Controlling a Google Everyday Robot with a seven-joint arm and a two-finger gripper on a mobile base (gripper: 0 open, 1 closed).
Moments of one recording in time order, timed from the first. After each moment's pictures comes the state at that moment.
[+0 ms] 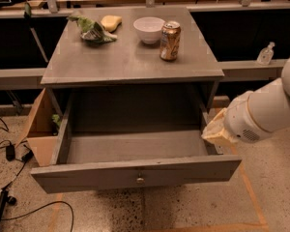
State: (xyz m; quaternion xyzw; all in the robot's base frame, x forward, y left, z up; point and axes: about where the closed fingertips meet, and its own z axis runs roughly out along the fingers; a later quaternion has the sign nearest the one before) arm 0.451 -0.167 0.821 -0.56 0.79 0.06 0.25
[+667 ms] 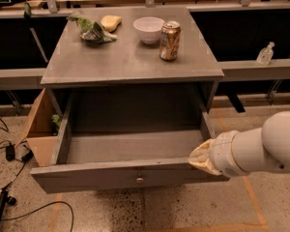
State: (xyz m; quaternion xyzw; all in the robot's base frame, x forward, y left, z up) arm 0.434 -0.143 0.737 -0.55 0.77 0.08 0.30
